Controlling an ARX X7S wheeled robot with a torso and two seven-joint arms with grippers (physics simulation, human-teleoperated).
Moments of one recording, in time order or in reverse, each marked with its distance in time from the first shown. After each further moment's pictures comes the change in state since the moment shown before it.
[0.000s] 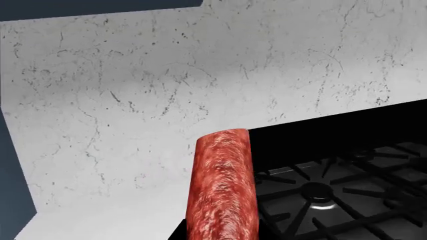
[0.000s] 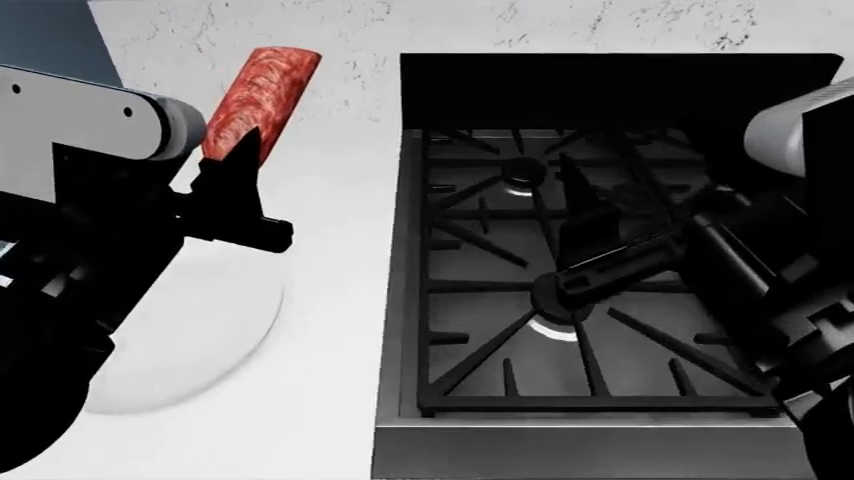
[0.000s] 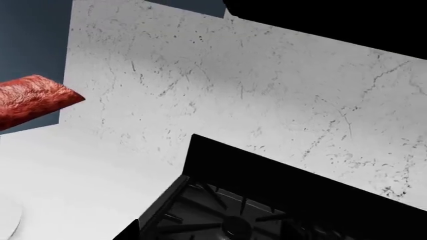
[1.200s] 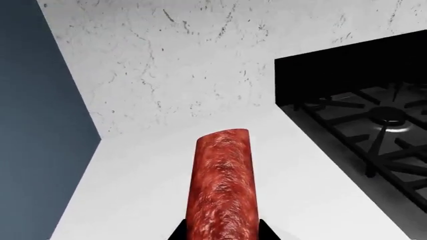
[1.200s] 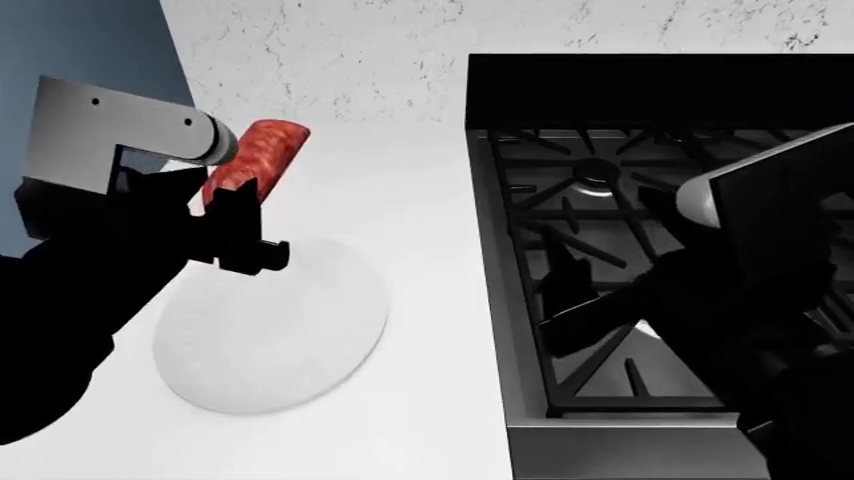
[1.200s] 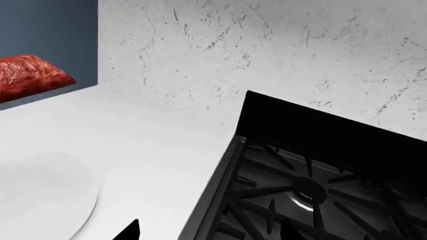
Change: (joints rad) left arm -0.095 -0.015 0.094 -0.179 -0.218 -0.154 -0.194; right arm -0.149 -0.023 0.007 0.046 0.002 0.046 -0.021
